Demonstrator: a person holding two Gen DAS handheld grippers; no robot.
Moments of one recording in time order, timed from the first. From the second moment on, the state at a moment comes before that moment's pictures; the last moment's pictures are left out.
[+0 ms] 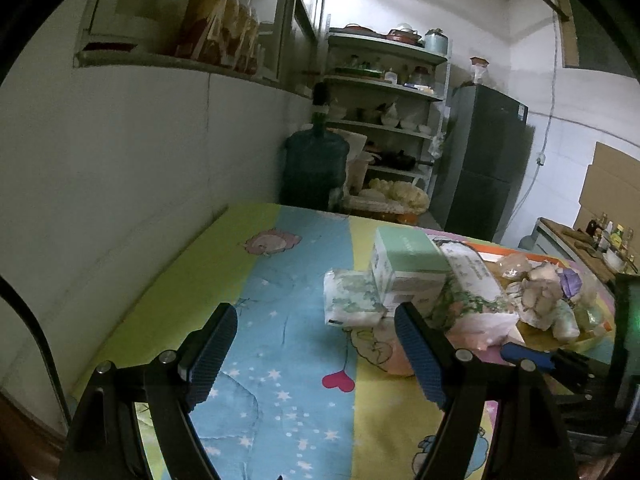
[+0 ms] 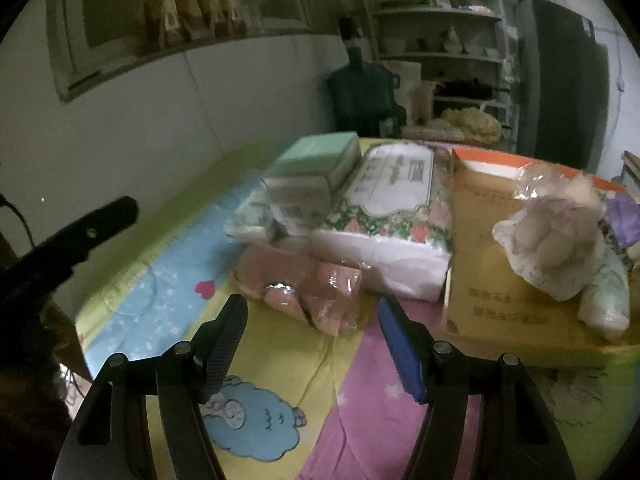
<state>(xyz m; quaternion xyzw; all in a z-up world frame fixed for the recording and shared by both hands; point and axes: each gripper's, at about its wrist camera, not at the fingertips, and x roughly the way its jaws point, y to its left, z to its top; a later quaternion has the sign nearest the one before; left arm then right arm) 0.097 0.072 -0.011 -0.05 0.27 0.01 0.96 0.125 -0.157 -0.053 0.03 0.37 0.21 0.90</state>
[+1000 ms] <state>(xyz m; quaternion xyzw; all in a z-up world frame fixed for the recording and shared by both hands) 0.113 0.085 -0.030 -0.06 0.29 0.02 0.95 0.136 -0.129 -0.056 -0.03 0.38 0.30 0.87</state>
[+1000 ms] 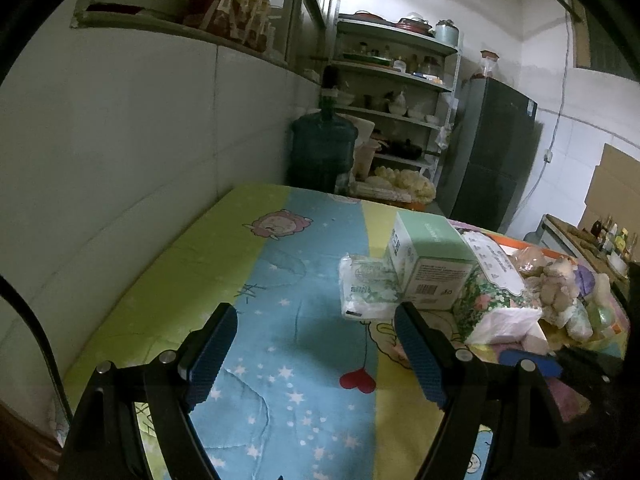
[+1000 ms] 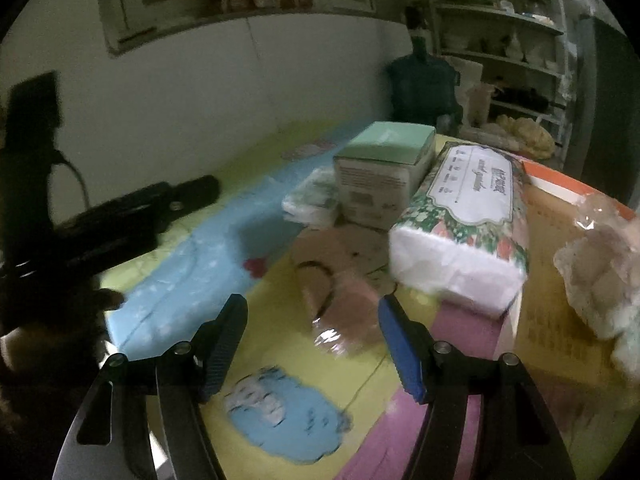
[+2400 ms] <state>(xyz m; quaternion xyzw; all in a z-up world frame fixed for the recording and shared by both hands) 0.223 0.040 -0.080 0.02 0.43 -0.06 0.90 0.149 -0.140 -0.075 -0.01 0.41 0.31 0.86</state>
